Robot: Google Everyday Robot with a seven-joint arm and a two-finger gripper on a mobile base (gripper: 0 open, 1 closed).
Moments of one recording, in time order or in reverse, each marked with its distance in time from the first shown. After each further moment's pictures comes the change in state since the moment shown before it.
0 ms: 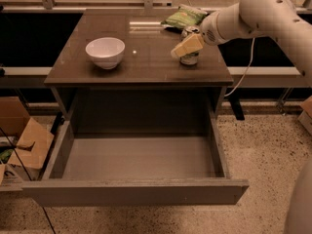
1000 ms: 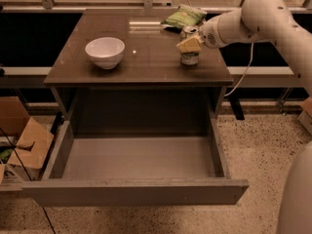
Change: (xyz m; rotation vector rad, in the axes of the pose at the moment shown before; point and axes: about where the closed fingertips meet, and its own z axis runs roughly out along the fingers) arm 0.011 -0.002 0.016 -0.056 -0.034 0.042
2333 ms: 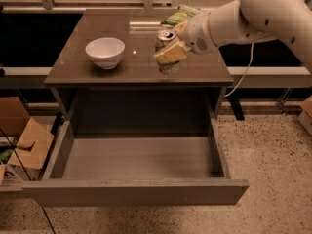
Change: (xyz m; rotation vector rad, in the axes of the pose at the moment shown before) arm -0.052 0.137 -0.055 -0.237 -0.084 -0.243
